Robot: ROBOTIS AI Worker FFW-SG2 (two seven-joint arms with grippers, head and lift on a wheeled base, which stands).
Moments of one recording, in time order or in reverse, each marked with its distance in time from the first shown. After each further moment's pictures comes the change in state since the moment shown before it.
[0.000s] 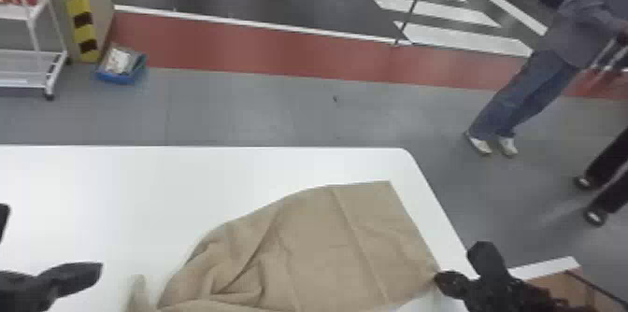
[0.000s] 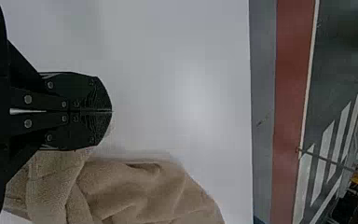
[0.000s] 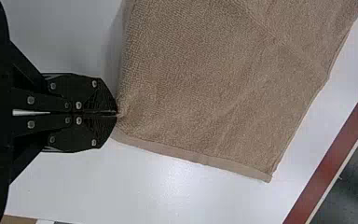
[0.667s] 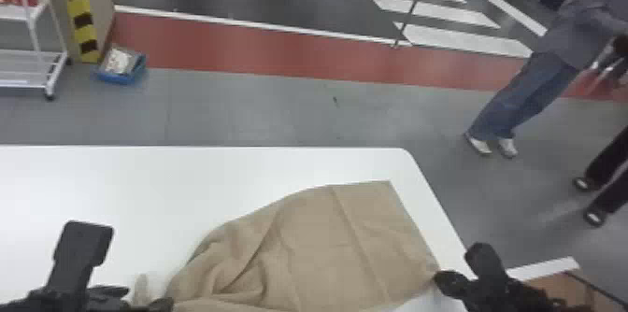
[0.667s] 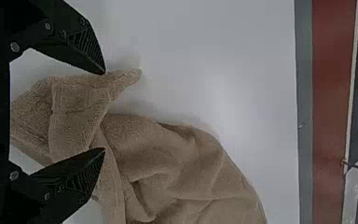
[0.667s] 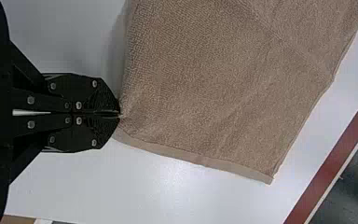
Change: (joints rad) left arm 0.004 -0.058 -0.228 -0.058 0.050 0.141 0.337; right arm -0.003 -0.008 0.013 0.041 0.013 -0.021 -0.028
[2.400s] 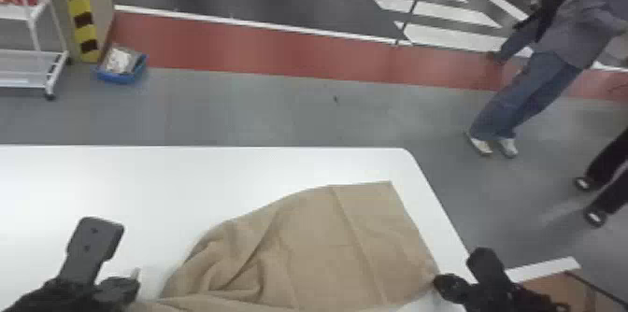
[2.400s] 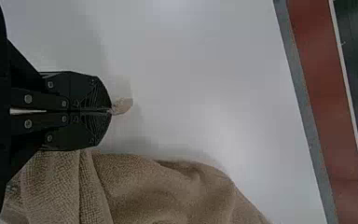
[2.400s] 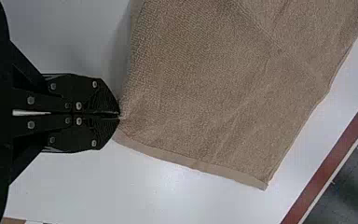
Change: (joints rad) left arm -0.048 -0.010 -0.059 0.111 -0.184 -0.081 0.038; right arm 0.029 0.001 -0.011 -0.023 -0.012 -0.043 0.028
